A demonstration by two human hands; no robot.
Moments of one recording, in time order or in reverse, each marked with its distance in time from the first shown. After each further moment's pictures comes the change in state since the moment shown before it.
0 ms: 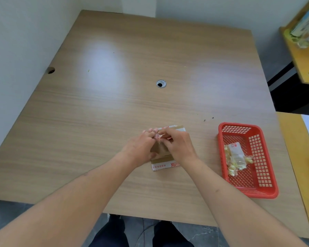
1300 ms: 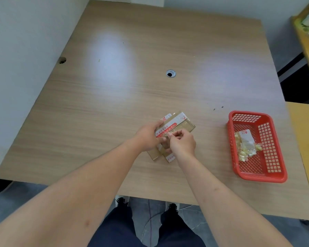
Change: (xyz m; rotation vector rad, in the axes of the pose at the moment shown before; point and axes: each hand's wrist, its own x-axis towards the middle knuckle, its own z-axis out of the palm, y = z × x) left_hand -0.021 -0.019 0.009 -0.612 0.050 -0.253; right_hand -0.037 -0.042 0.051 0.430 0.278 0.737
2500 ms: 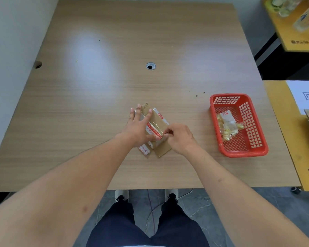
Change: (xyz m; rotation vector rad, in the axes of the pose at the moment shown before) left_hand 0.002 0.006 0.016 0.495 -0.090 0.049; right_hand 0.002 0.015 -0.062 -0.650 -0.224 -0.431
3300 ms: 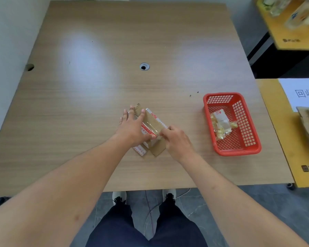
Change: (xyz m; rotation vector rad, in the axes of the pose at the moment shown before) left_hand 0.001 0.012 0.001 0.091 0.078 -0.054; right_hand -0.015 0.025 0.011 -0.071 0.126 -0.211
